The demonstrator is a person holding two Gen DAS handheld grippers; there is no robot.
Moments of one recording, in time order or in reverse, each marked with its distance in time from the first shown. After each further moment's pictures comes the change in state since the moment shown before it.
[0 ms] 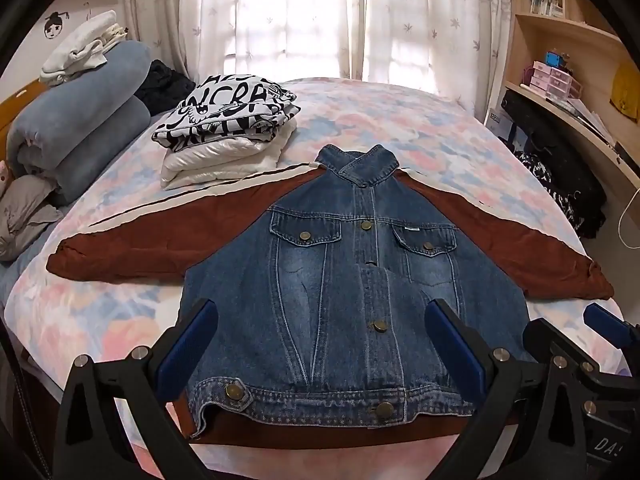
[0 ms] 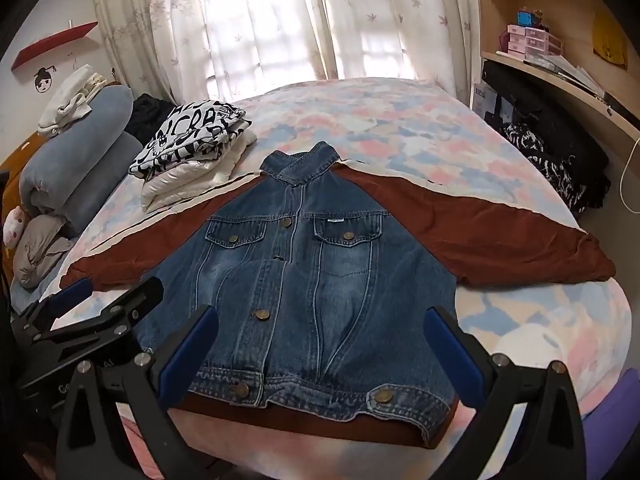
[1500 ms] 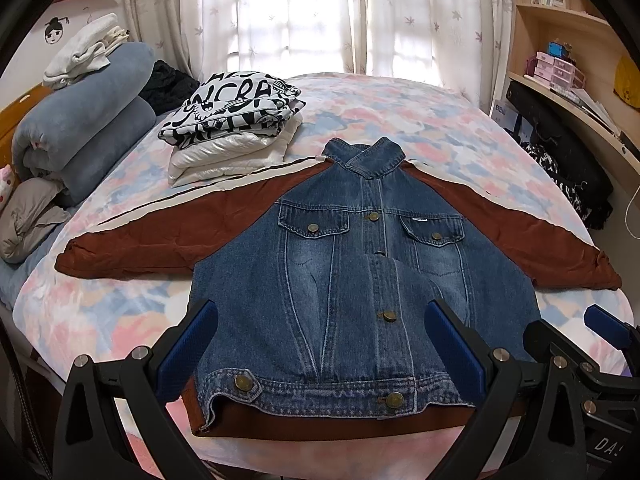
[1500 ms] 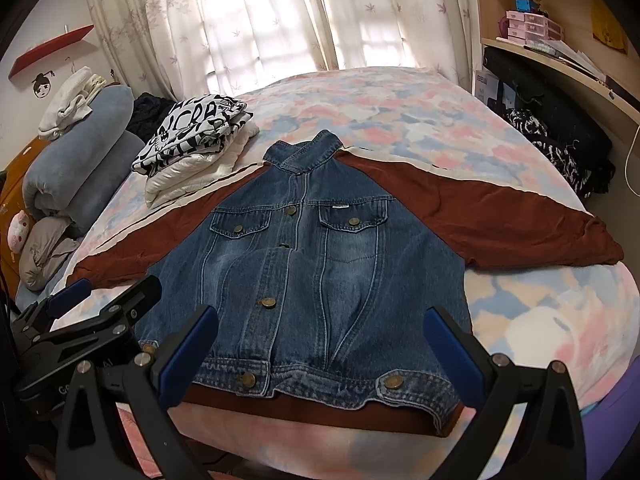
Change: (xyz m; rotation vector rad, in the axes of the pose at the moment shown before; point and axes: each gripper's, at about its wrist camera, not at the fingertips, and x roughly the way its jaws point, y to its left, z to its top) left arm -0.006 -0.004 -0.001 0.009 0.019 0.030; right arm 0.006 0.003 -0.012 0.016 0.019 0.015
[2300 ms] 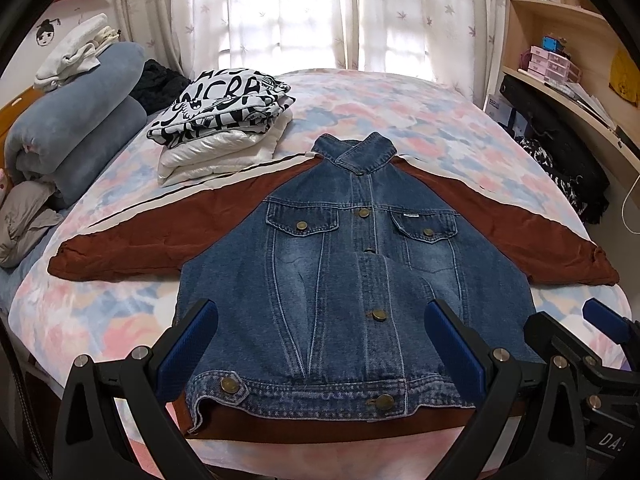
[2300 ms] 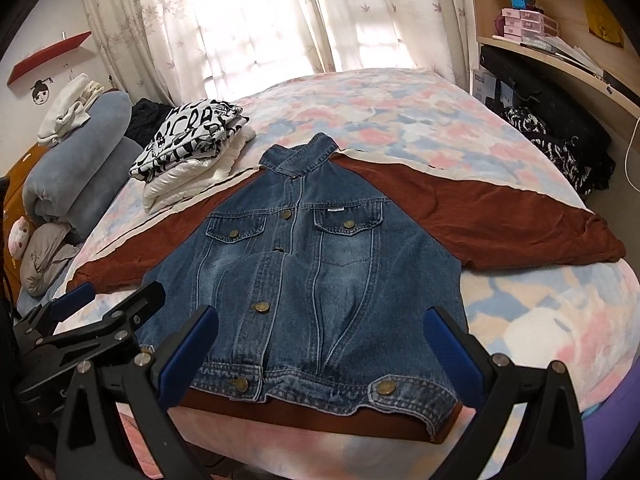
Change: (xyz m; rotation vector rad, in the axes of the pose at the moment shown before) left arm 0.009 -0.012 0.003 0.022 0.018 -0.018; right arm 0.001 -0.012 -0.001 0.014 -0.019 0.012
